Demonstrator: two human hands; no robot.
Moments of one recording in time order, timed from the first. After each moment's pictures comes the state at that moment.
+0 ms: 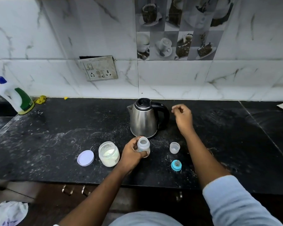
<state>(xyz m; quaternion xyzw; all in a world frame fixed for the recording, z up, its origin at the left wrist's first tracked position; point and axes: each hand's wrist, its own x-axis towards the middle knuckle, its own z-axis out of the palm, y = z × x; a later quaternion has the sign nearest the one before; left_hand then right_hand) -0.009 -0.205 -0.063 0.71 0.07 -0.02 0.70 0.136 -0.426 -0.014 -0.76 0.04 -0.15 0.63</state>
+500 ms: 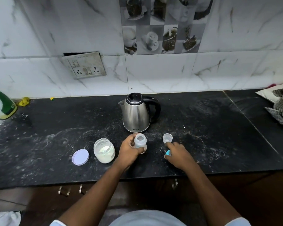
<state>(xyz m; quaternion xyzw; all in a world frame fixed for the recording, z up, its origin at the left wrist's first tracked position) -0.016 -0.207 -0.068 0.72 0.05 -0.05 0.69 -0.014 -0.445 -0.097 -0.98 -0.03 0.13 0.16</state>
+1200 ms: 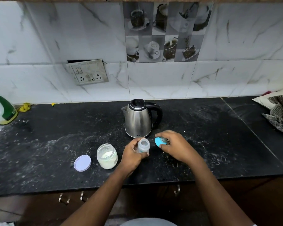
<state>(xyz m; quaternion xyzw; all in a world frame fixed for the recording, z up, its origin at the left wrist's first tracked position) -0.018 -0.201 -0.064 0.72 0.03 -0.04 0.69 -0.018 -0.409 0.015 -0.93 -0.12 0.04 0.33</state>
